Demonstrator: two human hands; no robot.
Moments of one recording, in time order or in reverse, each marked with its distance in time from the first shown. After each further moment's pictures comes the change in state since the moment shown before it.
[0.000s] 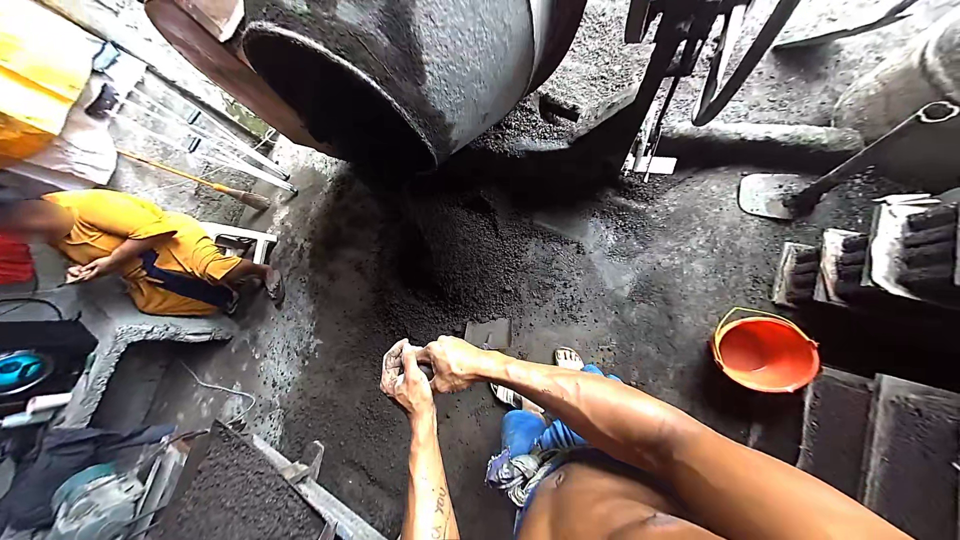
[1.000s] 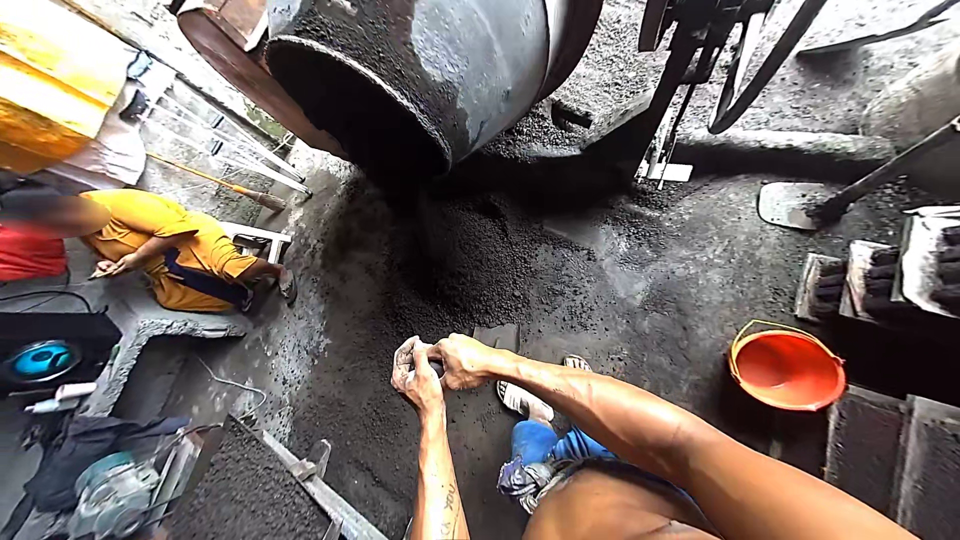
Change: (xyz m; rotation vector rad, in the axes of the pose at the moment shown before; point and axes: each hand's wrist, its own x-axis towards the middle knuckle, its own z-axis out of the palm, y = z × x) left_hand 0.002 0.007 0.011 -0.004 0.002 -0.010; right_hand -0.003 0.002 -0.013 0.003 0.001 -0.013
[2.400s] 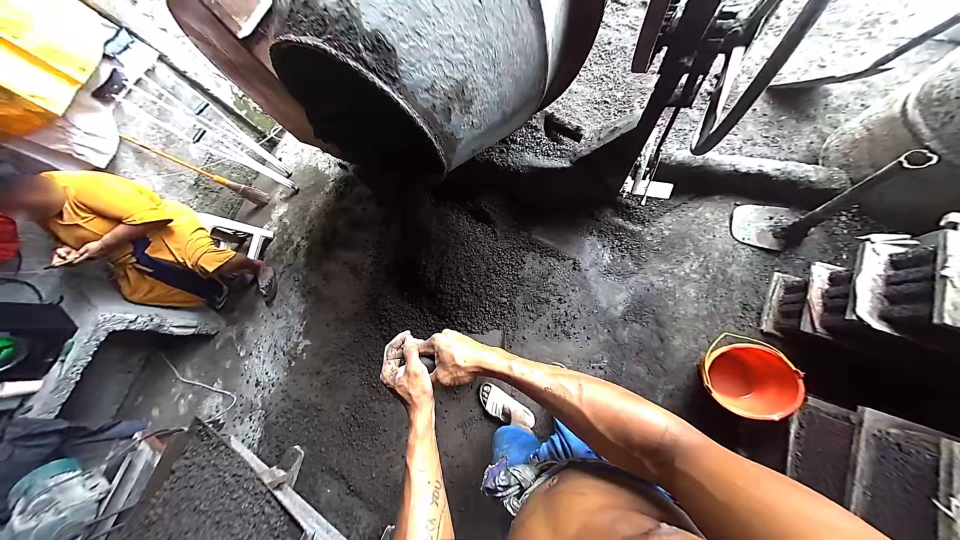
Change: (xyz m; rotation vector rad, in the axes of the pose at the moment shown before) left_hand 0.006 0.001 0.011 -0.029 -0.007 0.031; right_hand 0.001 0.006 -0.009 0.020 0.026 0.007
